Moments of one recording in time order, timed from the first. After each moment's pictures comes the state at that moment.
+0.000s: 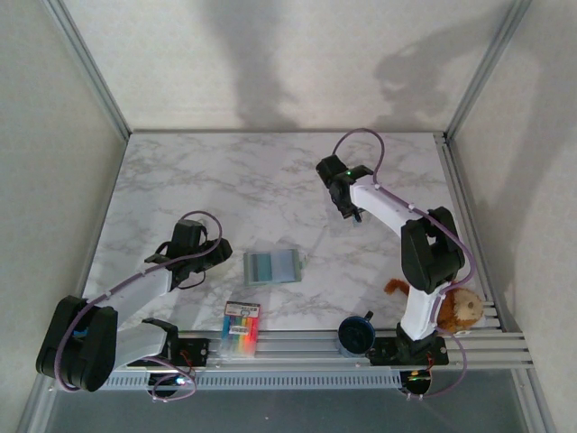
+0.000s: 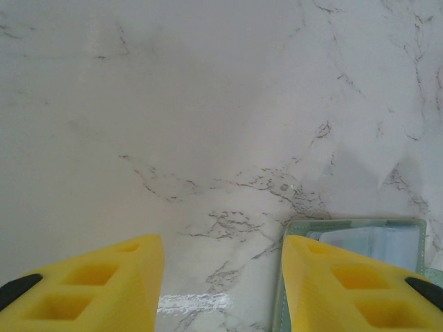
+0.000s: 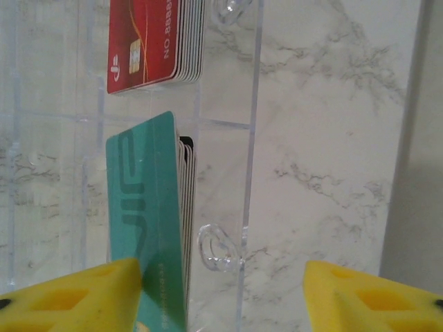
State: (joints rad) left arm -0.25 1.17 0.42 -0.14 0.18 -0.71; right arm 0.53 1.85 1.43 -0.94 0.64 0.15
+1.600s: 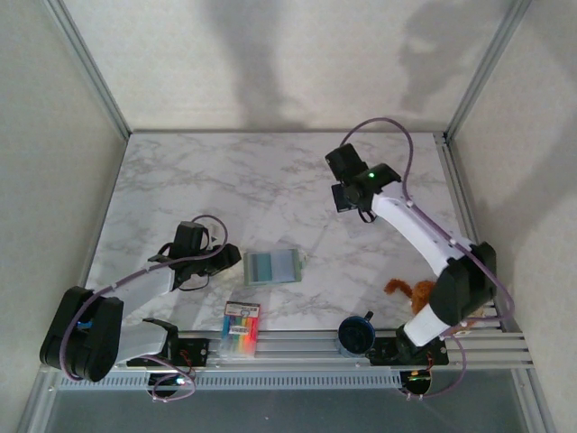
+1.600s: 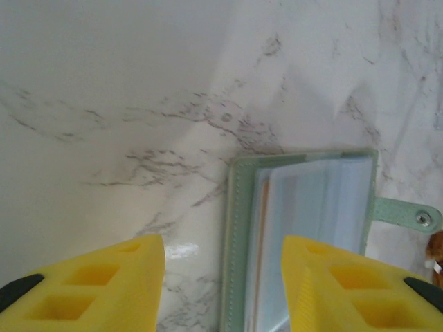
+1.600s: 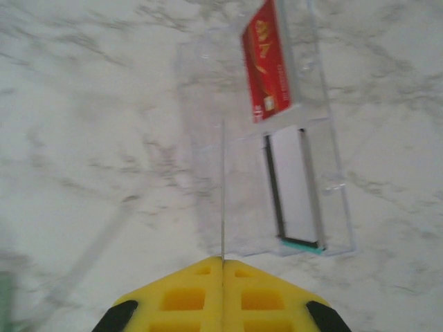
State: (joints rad) left arm -0.25 1.22 0.40 -0.09 0.43 -0.72; right arm 0.58 1.55 1.44 -0.97 0.34 0.26
